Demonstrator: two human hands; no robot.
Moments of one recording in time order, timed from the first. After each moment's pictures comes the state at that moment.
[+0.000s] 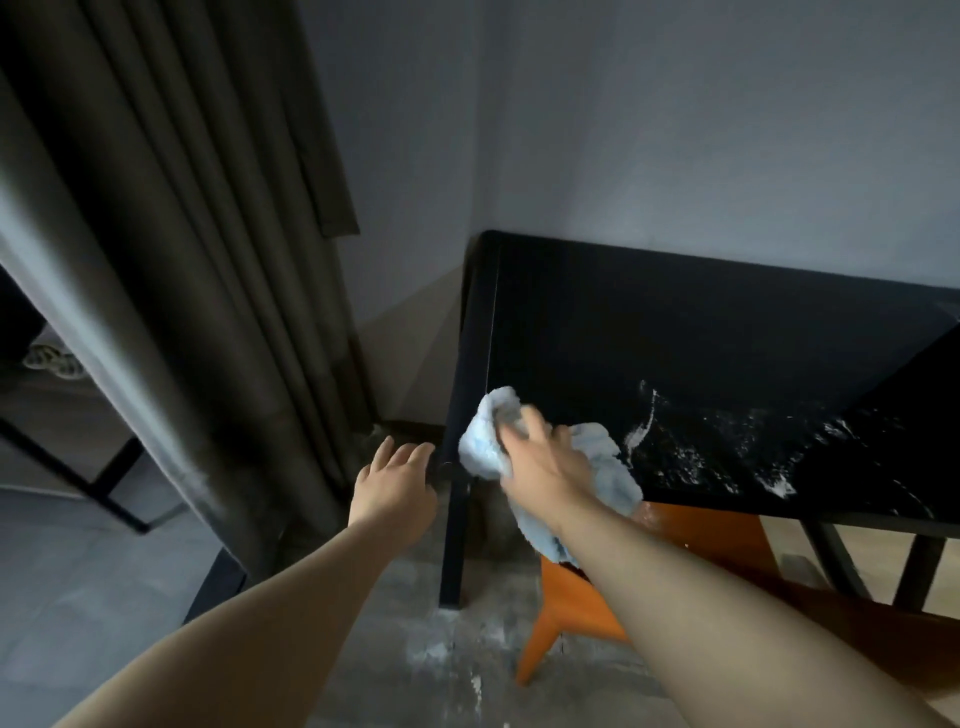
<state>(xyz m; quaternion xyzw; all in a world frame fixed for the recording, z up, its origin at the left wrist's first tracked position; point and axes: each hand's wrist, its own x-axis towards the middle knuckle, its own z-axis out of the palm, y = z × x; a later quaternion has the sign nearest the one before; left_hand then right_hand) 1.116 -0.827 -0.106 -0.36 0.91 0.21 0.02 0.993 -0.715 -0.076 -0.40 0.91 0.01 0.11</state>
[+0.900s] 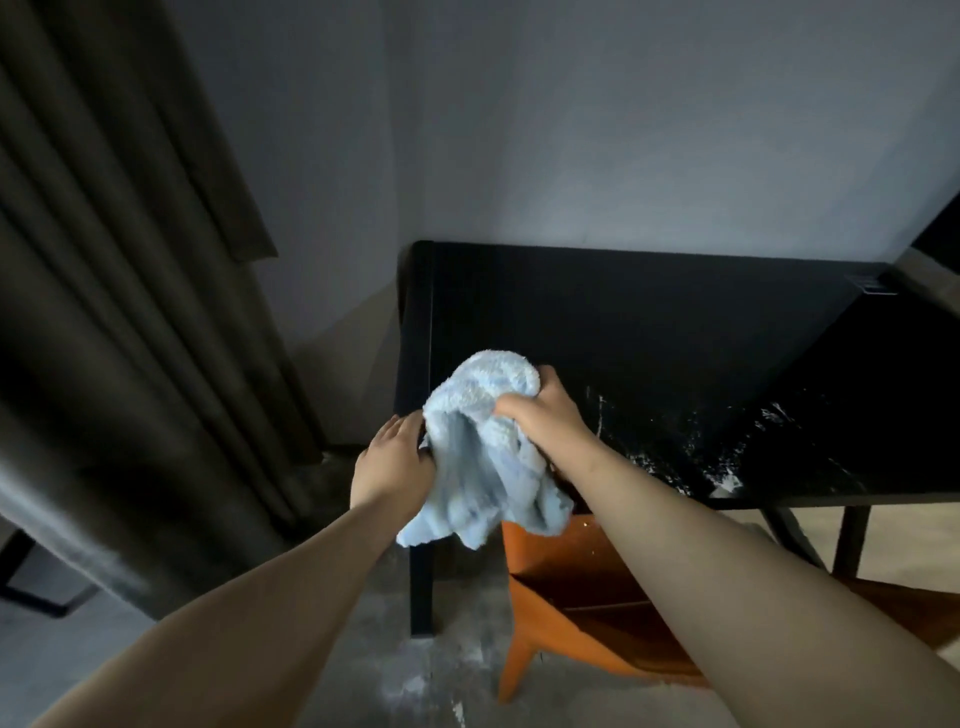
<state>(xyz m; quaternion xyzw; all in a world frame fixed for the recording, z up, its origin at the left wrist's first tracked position) 1.029 -0.833 -0.087 -0.31 0.89 0.32 -0.09 0.919 -0.708 -0.020 -0.14 0.80 -0.52 0.26</state>
